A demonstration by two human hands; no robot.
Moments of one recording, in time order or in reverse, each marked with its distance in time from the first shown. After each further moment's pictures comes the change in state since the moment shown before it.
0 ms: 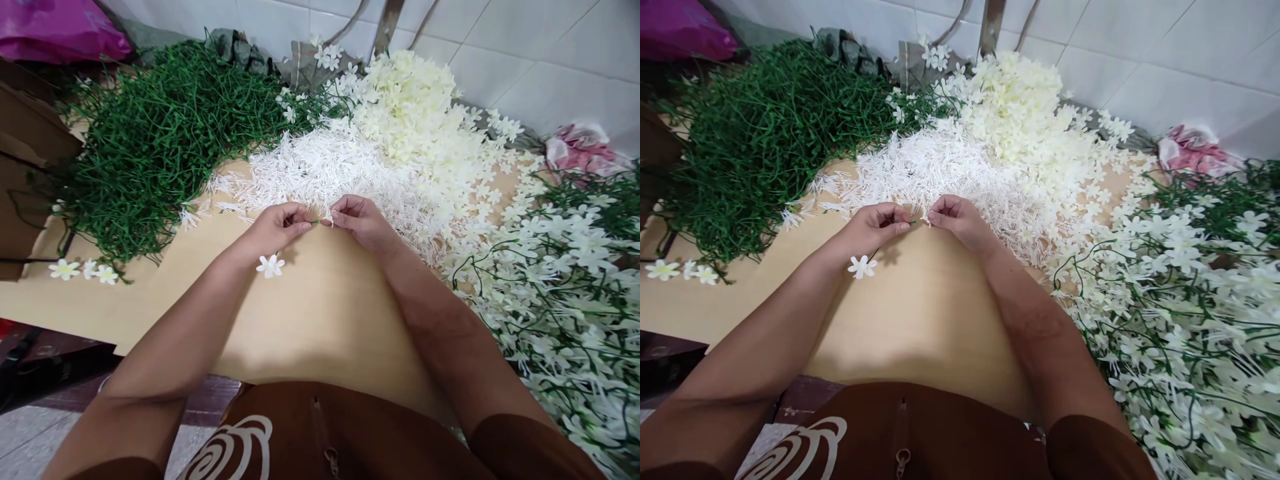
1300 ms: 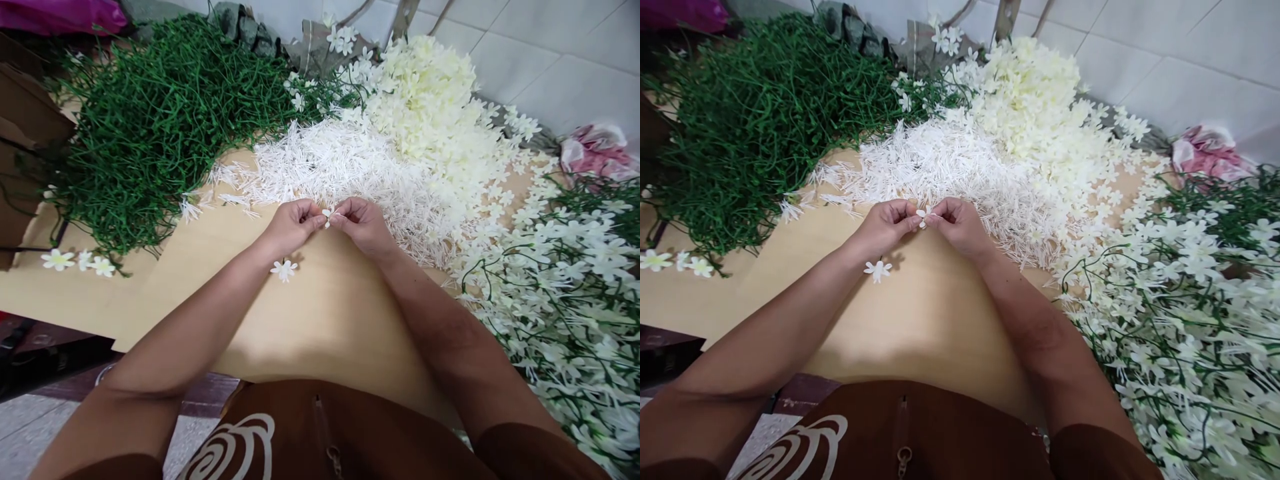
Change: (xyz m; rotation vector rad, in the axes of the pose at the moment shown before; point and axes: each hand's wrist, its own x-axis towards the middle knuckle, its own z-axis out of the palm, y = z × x) left_hand 0.002 0.003 0.021 -0.092 0.081 -0.078; right_hand -0.003 0.011 0.018 -0.176 0.113 -0.107
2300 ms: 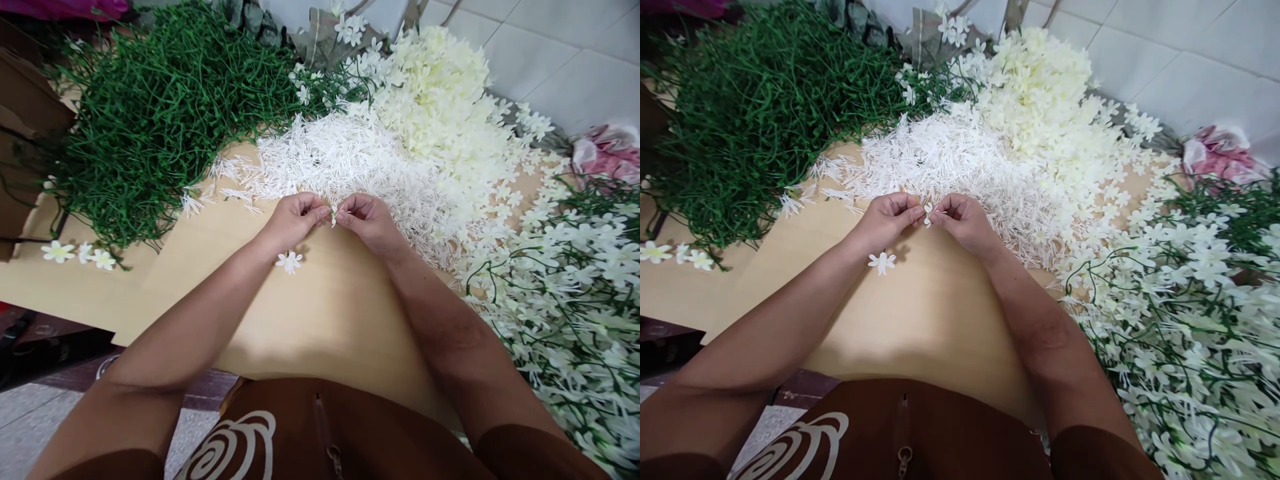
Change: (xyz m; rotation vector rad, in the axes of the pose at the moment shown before) left_hand 0.002 0.006 0.001 0.043 0.027 0.014; right_hand 0.002 -0.005 -0.004 -0.010 -0.051 0.011
